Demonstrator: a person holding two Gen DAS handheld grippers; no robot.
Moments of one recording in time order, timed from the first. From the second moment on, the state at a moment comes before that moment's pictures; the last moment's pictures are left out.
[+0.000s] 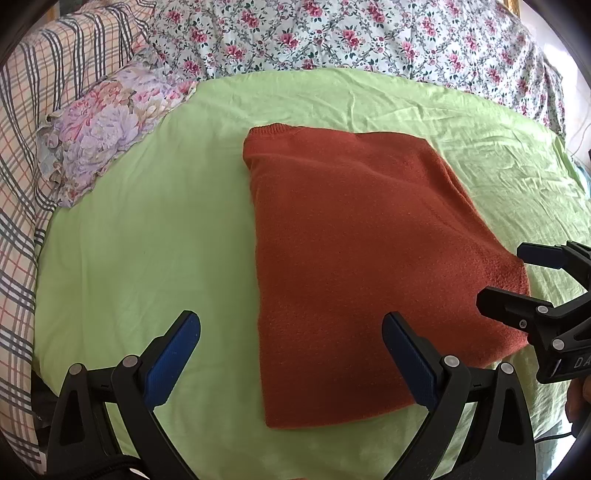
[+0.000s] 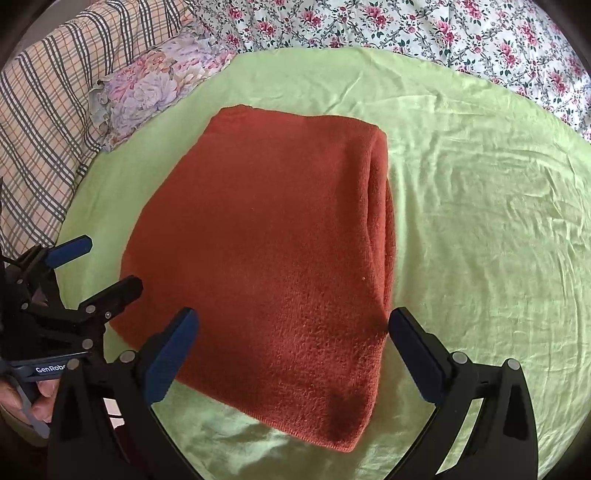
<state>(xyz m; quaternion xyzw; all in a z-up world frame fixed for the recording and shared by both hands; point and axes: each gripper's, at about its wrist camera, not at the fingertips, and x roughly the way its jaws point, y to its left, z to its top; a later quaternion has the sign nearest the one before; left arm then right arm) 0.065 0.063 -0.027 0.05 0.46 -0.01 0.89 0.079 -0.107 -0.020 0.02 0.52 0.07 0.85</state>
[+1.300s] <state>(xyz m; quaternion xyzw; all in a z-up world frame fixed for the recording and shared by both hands) 0.058 0.061 -0.018 0.05 0.45 -0.01 0.89 0.077 -0.111 -0.013 0.02 0.52 0.07 0.85</state>
